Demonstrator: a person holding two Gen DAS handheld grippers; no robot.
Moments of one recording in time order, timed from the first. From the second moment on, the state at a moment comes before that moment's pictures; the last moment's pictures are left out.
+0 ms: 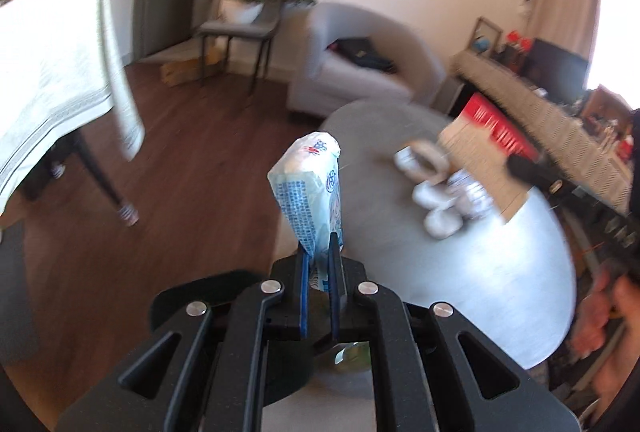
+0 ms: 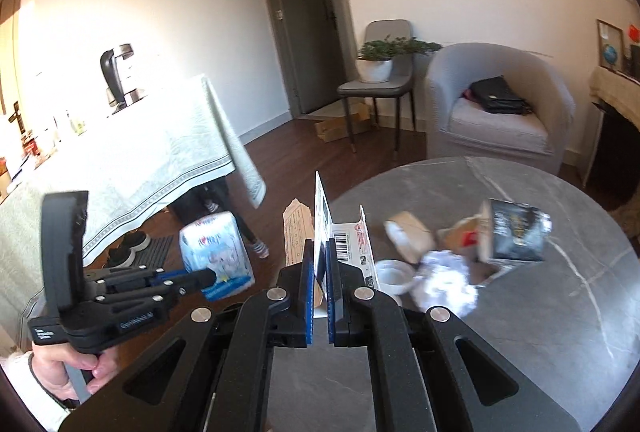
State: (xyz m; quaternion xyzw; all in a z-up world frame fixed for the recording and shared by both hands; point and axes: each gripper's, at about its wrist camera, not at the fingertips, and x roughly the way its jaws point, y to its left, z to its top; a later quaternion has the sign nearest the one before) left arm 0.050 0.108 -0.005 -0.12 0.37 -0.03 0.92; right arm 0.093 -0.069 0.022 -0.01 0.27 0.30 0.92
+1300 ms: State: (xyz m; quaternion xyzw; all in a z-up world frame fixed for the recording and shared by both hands) left arm 0.015 0.273 -0.077 -0.16 0.45 0.02 0.88; right arm 0.115 0.158 -0.096 -0.12 0.41 0.35 0.84
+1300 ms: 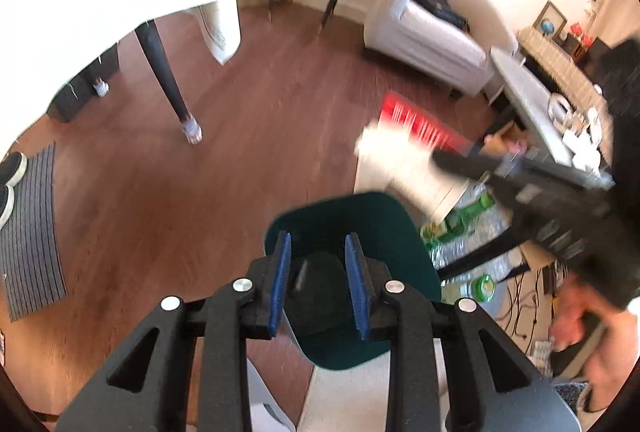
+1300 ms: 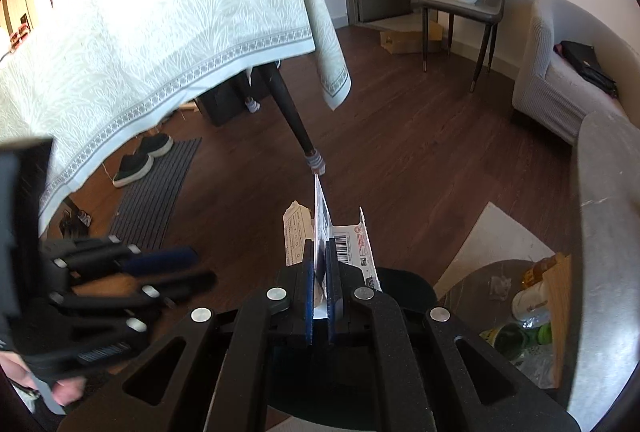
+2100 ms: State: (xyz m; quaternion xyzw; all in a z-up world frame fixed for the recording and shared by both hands) left arm 0.011 0.241 0.014 -0.17 0.33 -0.01 0.93; right arm 0.103 0.125 -0.181 -0.20 0.51 0.30 0.78
